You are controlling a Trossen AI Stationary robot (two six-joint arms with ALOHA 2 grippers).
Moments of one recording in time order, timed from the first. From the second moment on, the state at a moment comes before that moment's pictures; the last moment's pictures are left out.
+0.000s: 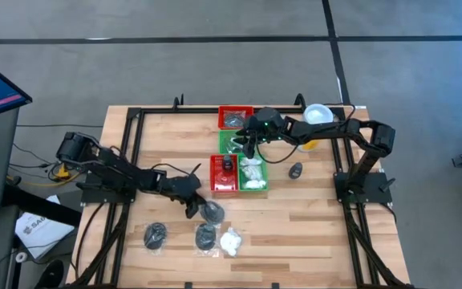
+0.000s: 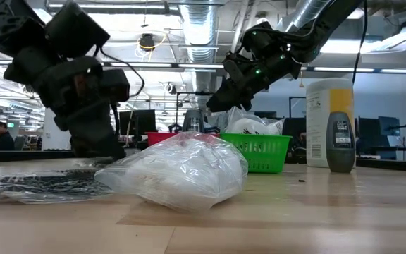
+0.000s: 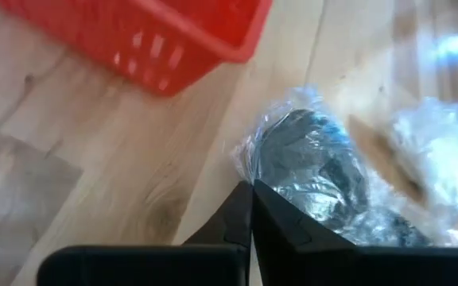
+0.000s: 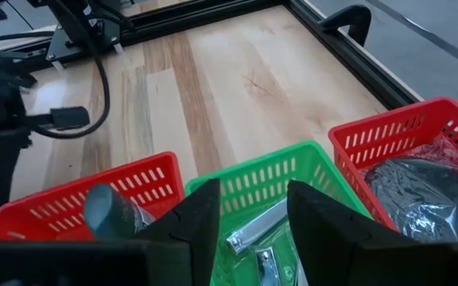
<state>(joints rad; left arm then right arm) -0.18 1.51 0.38 0.42 -0.05 -0.68 -0.39 1.71 0.98 0.22 -0.18 0.04</state>
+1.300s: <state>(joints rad) -0.17 0.91 0.38 0.36 -0.47 -0.16 -0.35 1.71 1.05 0.24 -0.46 0.06</state>
